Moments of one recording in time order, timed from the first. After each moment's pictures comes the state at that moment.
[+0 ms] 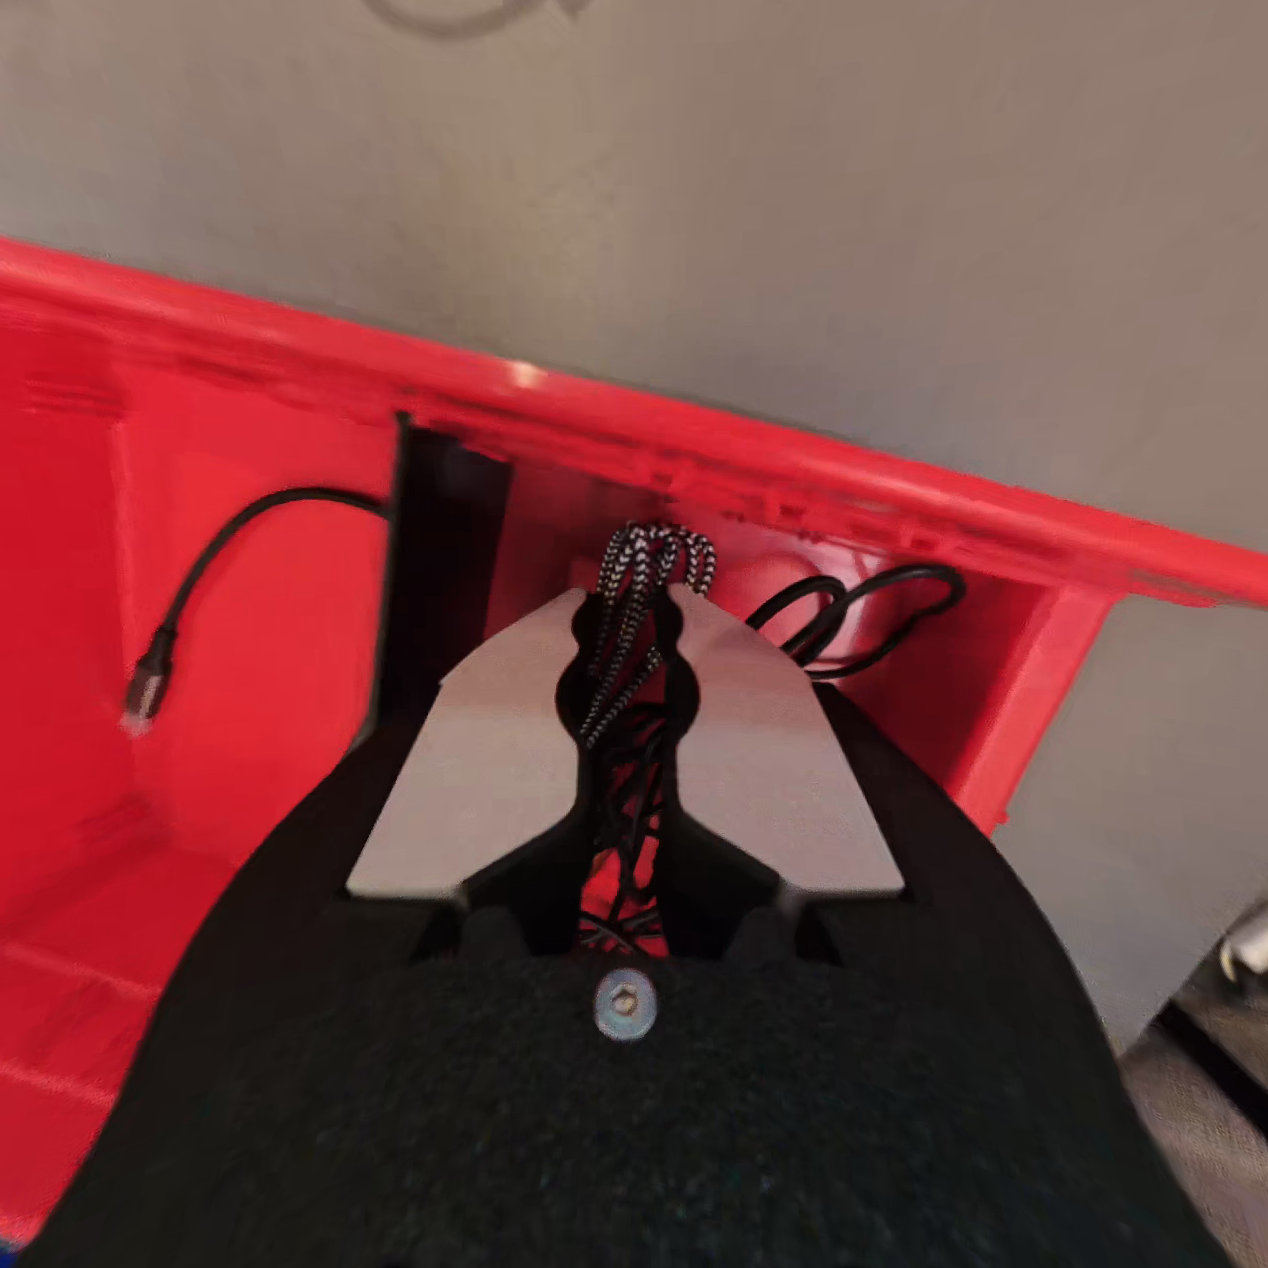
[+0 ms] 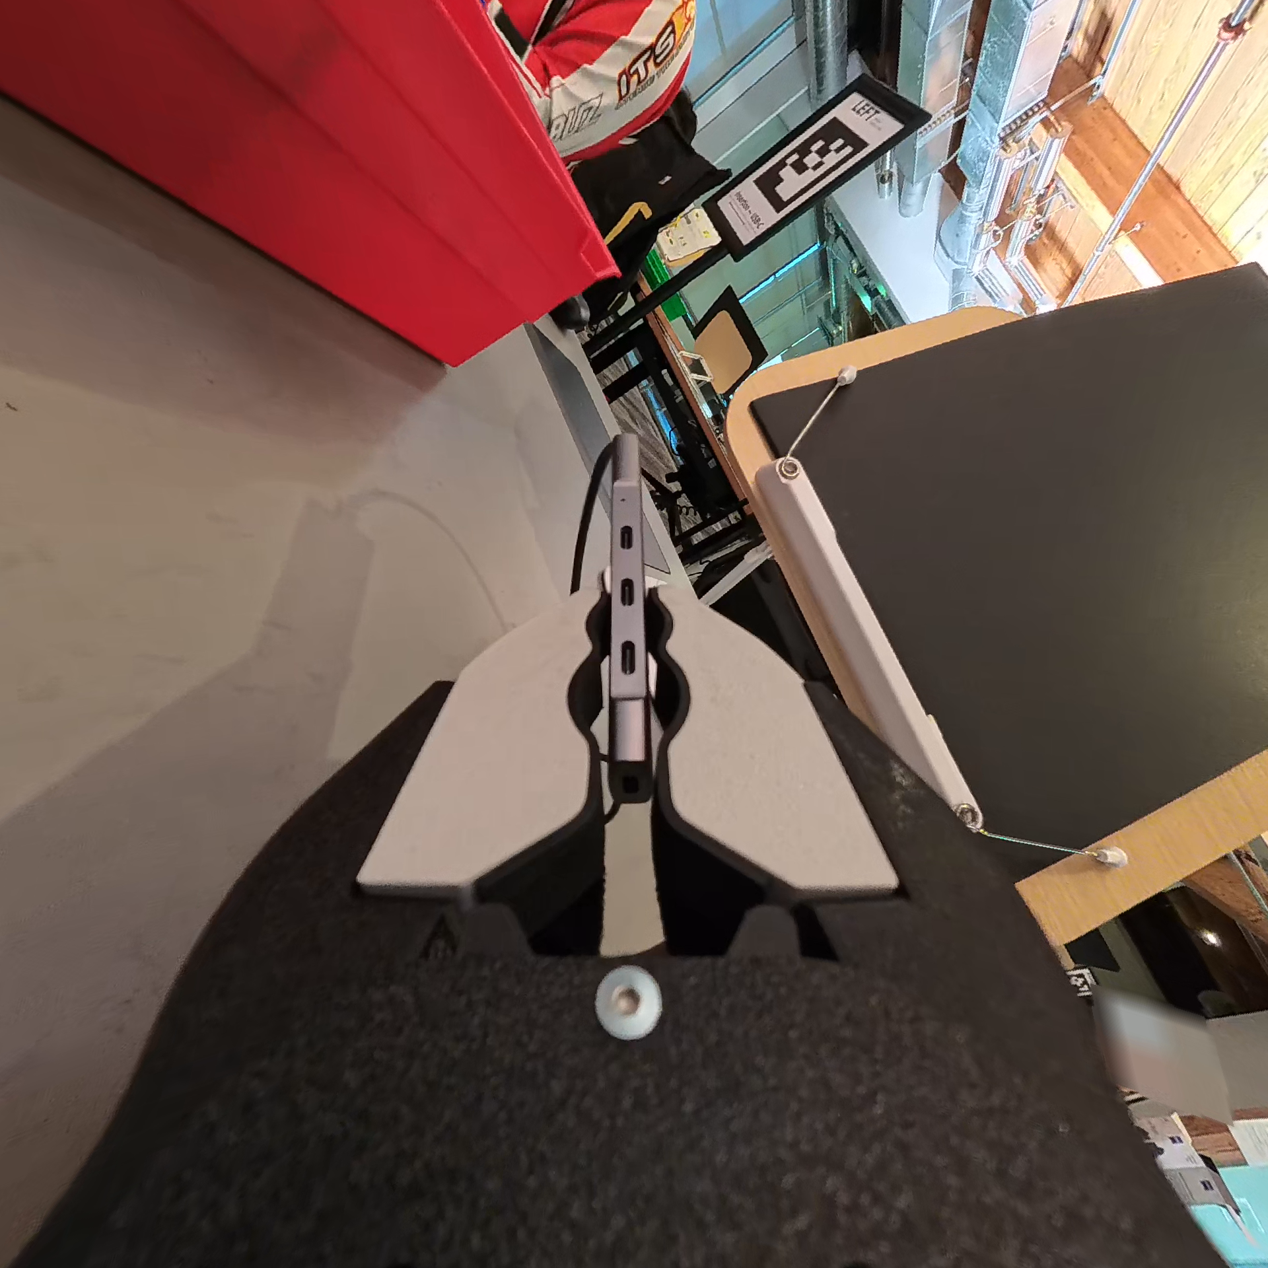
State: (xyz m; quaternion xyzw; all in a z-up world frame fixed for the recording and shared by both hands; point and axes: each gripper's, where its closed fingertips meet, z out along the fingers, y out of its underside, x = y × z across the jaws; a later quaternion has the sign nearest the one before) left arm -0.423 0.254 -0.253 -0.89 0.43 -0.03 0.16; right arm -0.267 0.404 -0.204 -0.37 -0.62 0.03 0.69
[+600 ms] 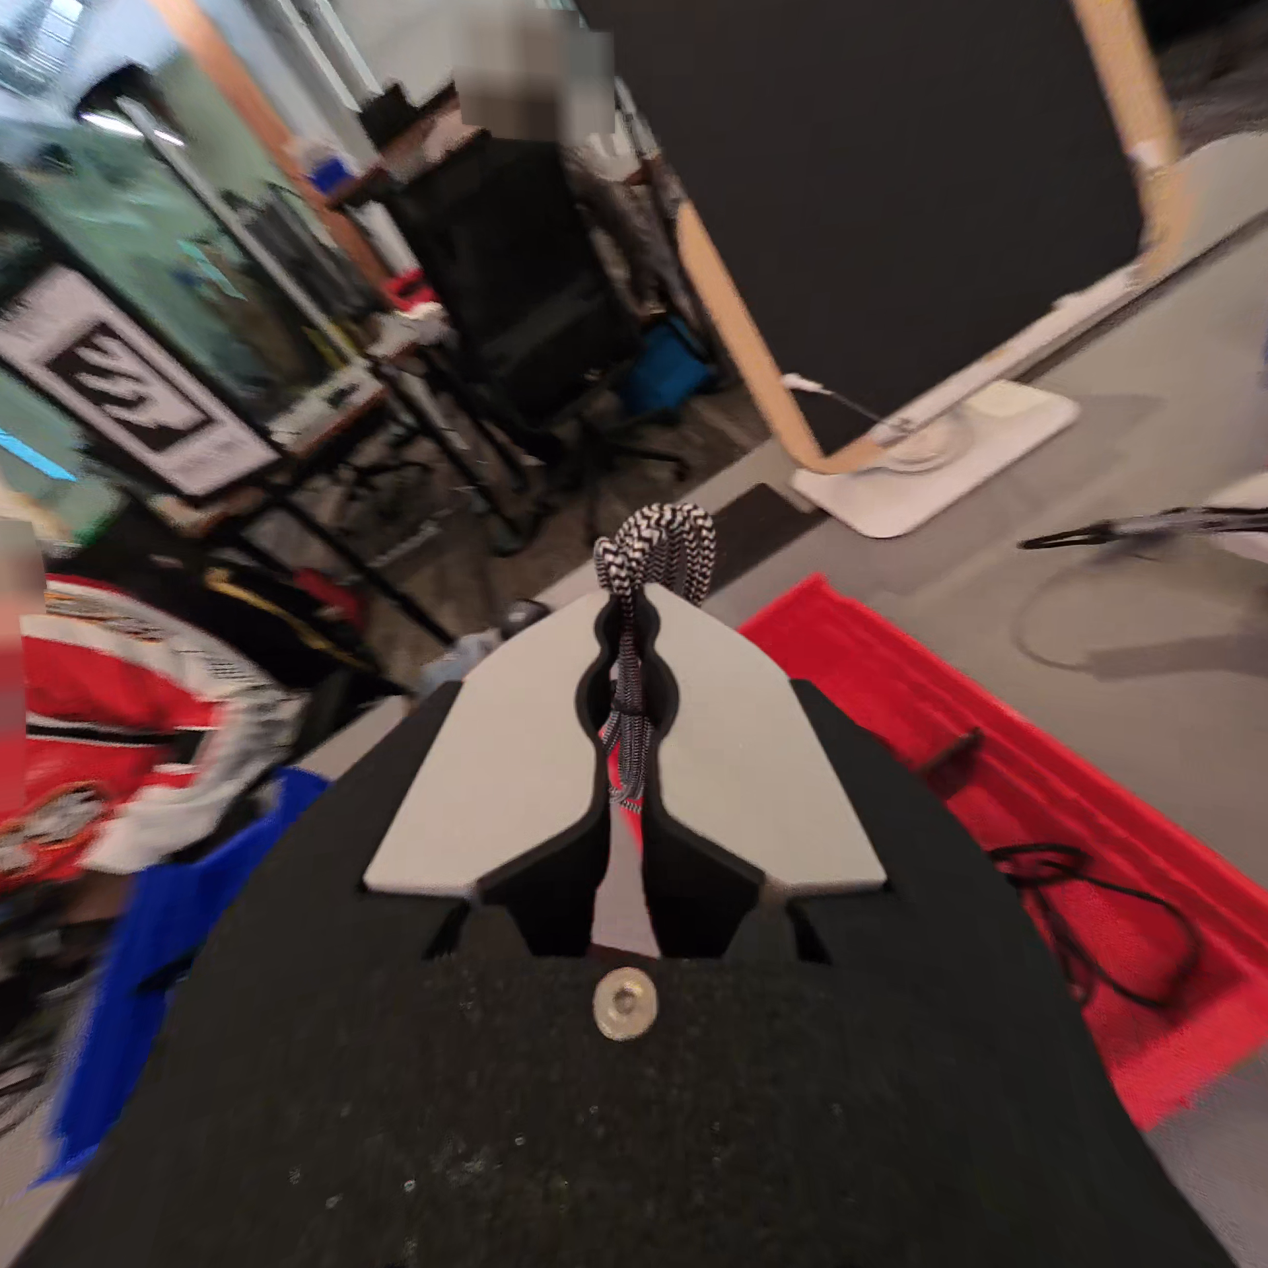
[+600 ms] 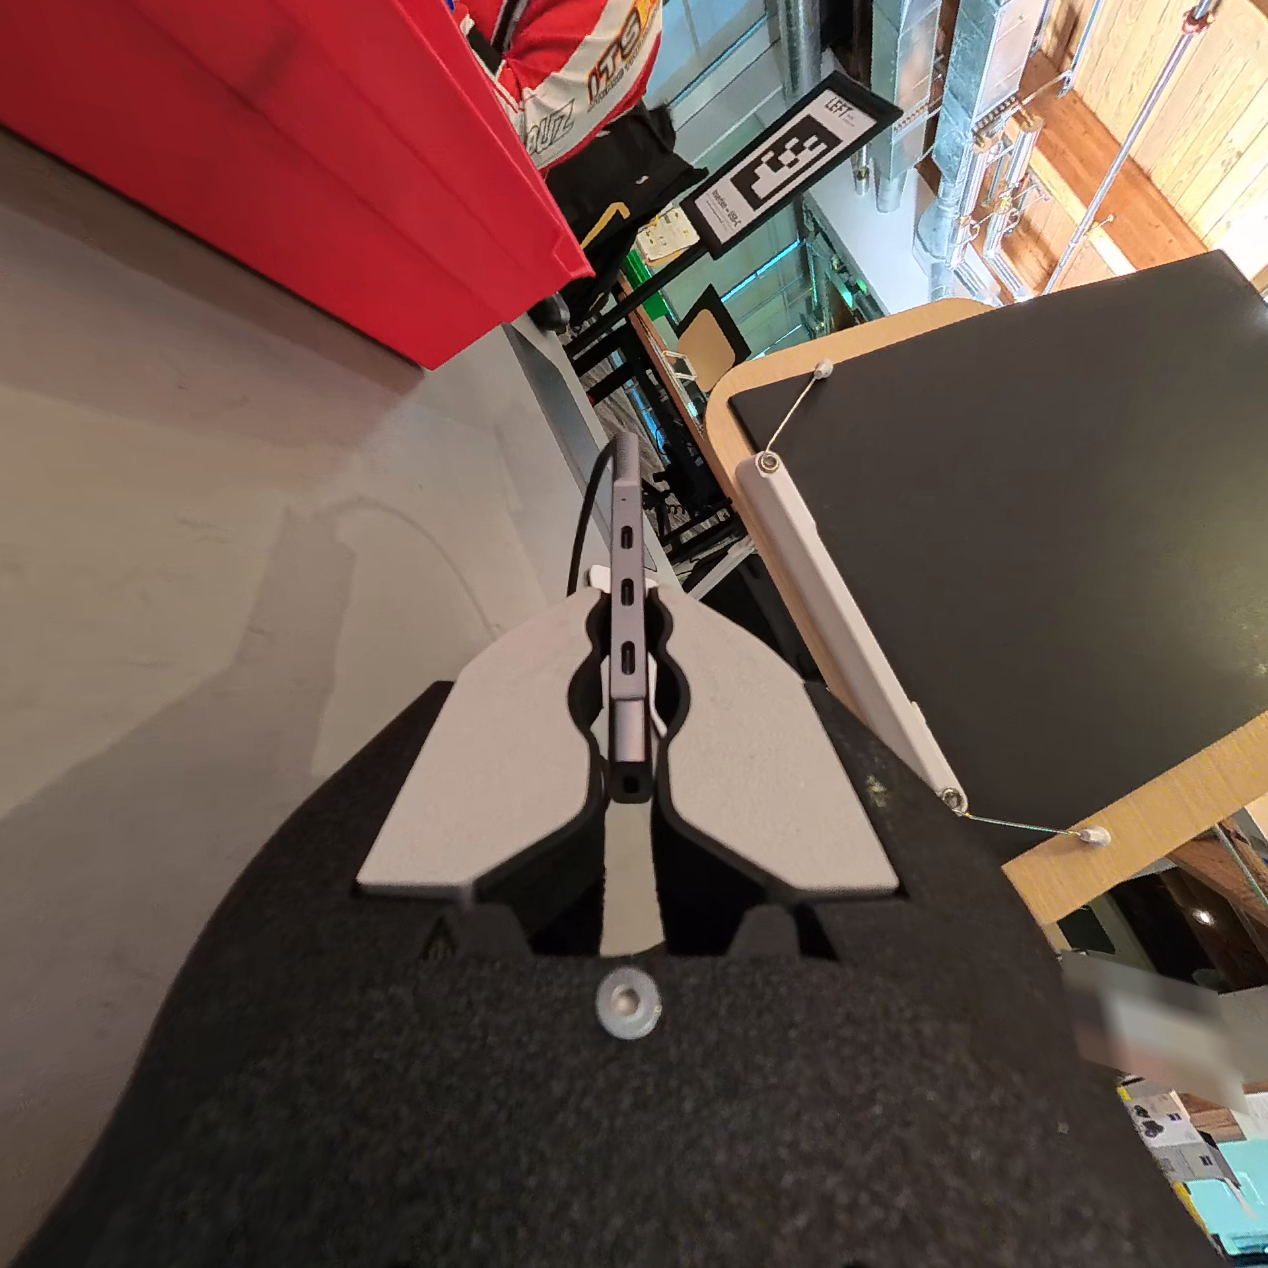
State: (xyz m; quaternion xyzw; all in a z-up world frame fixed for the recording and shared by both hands) left arm -0.519 0.258 0.030 -0.78 0.14 0.18 0.58; right arm -0.264 0.407 -0.199 -0.37 -0.61 0.03 0.70
